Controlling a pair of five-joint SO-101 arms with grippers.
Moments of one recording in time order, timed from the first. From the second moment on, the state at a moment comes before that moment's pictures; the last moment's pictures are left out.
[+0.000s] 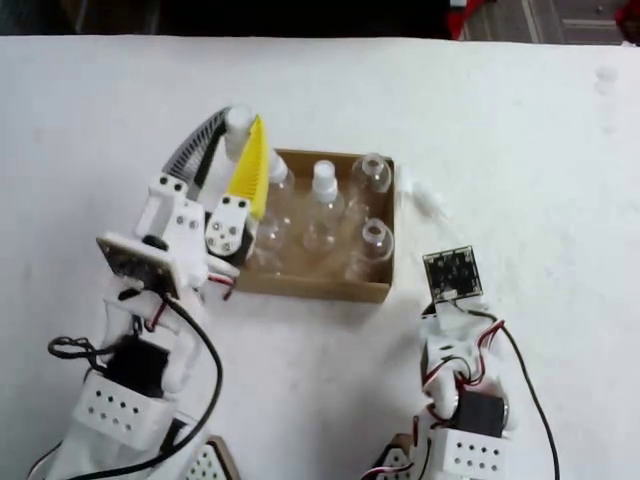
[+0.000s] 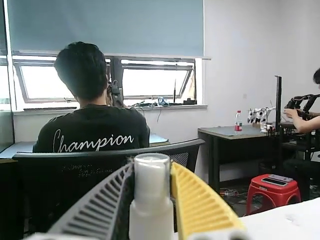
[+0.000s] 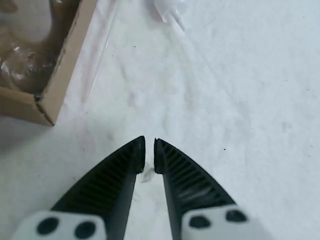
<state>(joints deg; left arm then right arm) 15.8 -68.8 65.3 -2.7 -0.7 7.1 -103.0 96.4 58.3 25.1</state>
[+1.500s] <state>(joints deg) 16.5 -66.1 84.0 -11.8 8.9 7.1 -103.0 96.4 58.3 25.1</state>
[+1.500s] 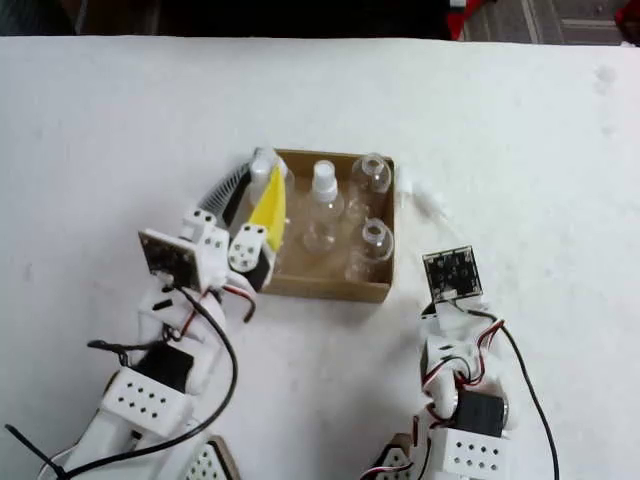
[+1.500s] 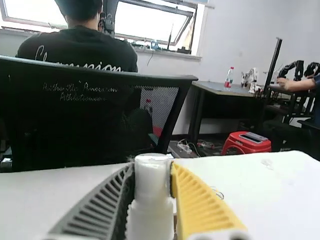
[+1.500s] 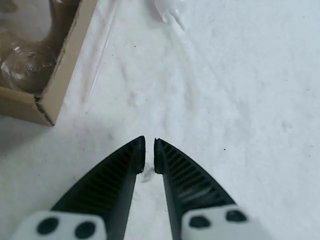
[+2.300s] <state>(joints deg) 16.5 -66.1 88.0 -9.3 8.9 7.1 -103.0 96.4 58.3 25.1</state>
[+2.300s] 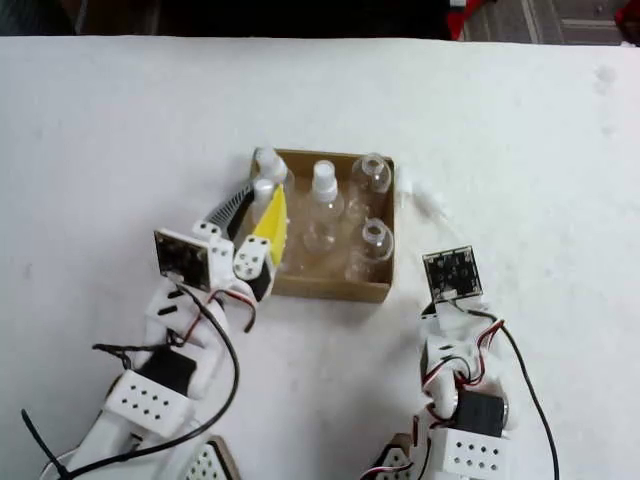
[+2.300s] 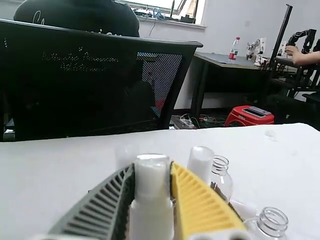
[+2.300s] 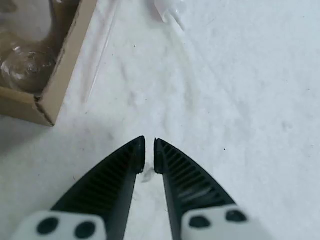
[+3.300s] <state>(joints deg) 16.5 -66.2 88.4 -4.7 16.3 7.1 -103.0 96.4 58.3 25.1</state>
